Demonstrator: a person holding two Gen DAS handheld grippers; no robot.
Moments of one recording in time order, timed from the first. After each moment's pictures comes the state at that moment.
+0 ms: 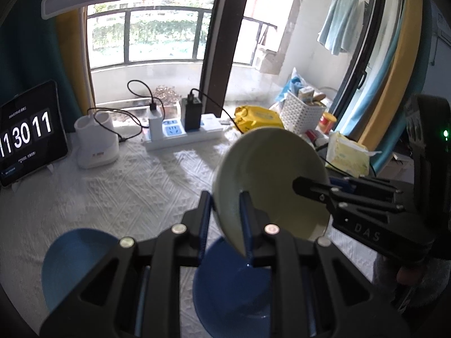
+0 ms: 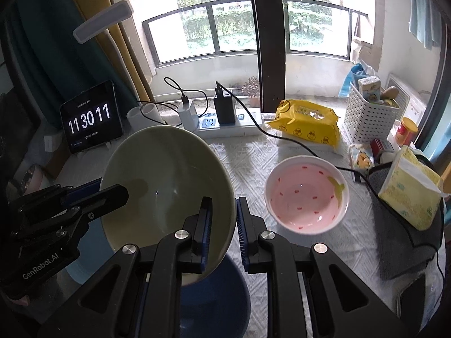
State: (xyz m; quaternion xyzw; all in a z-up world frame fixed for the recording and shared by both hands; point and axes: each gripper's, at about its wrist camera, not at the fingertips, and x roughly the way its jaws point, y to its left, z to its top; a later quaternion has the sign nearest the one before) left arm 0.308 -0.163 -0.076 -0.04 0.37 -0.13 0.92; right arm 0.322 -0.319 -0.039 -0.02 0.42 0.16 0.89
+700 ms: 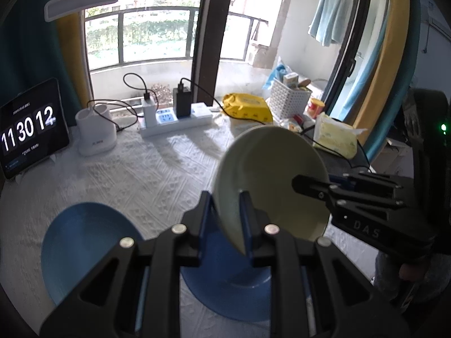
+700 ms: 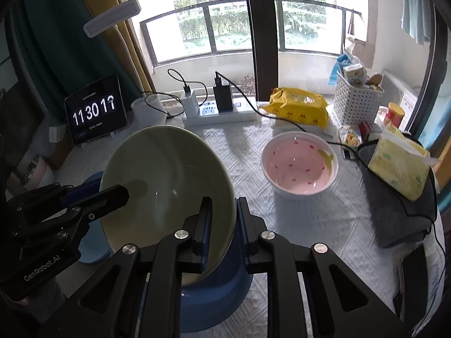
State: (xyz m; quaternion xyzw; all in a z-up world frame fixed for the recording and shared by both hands) left arm 0.261 -0.174 -0.081 -0.02 0.37 -0.14 0.92; right arm 0.272 -0.326 -0.043 -0.01 0.43 0.14 0.89
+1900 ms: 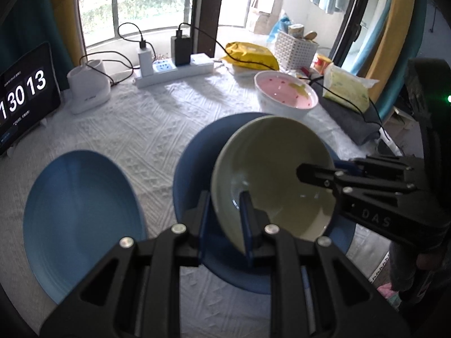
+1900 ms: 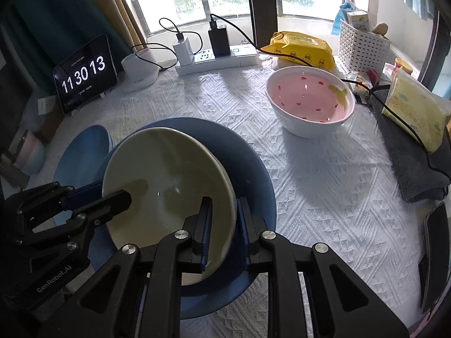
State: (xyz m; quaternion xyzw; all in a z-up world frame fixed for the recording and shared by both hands) left arm 0.251 -0.176 -0.141 0.00 0.45 -0.14 0.88; right arm 0.258 -0.323 -0.103 -0.02 0.50 0.13 0.86
